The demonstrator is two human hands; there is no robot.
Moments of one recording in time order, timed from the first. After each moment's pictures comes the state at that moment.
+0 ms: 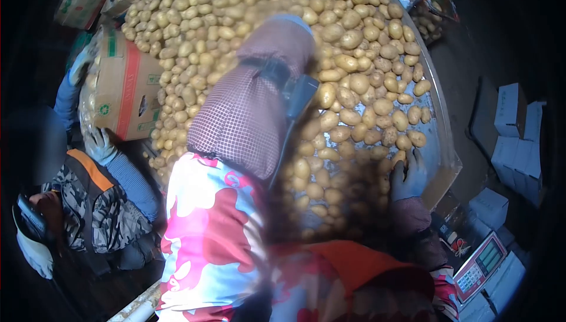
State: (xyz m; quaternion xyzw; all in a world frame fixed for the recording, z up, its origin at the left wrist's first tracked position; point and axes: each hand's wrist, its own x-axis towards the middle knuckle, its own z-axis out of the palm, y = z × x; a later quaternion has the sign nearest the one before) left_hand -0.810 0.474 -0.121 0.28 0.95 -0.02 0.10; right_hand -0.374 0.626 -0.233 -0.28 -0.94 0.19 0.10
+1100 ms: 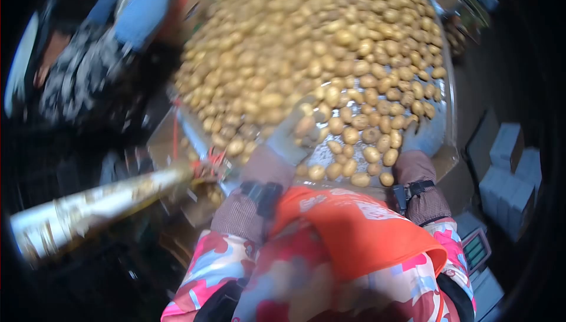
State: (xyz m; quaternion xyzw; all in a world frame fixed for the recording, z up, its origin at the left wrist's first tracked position) left_hand -0.438 0.246 -0.183 -0.16 0.10 0.91 0.37; right_hand -0.369 0.632 -0.272 -0.28 -0.95 0.02 0.16
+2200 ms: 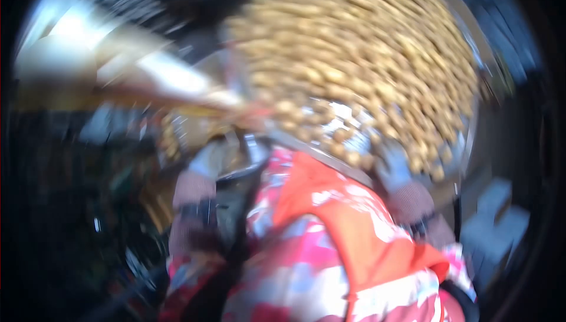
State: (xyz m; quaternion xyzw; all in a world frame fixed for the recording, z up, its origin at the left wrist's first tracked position) left_hand -0.266 -0.085 -0.185 -0.29 0.45 0.82 0.22; right_hand -0.315 0.472 -0.228 0.35 -0.91 0.20 0.10
